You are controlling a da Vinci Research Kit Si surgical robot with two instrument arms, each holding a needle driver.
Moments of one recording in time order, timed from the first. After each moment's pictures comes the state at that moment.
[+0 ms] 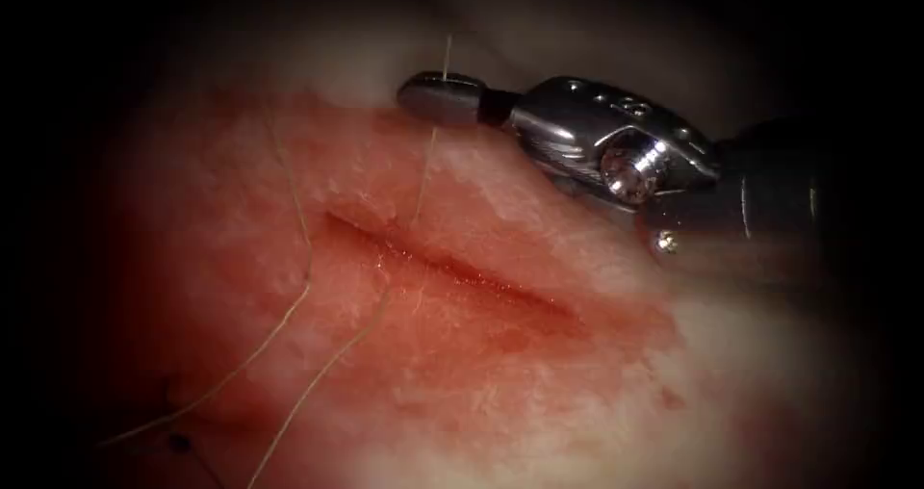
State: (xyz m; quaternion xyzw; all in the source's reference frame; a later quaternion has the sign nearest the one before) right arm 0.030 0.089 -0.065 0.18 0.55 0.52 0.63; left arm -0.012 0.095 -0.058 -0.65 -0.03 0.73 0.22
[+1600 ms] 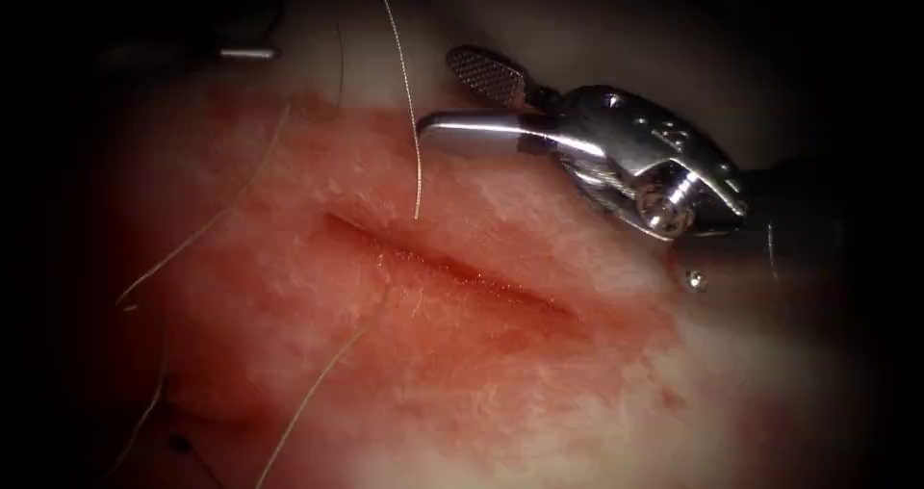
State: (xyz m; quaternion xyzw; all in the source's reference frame) right arm 0.029 0.089 -0.067 0.08 0.62 0.43 0.65; left arm -0.016 0.102 -0.039 -0.50 -0.07 0.79 0.34
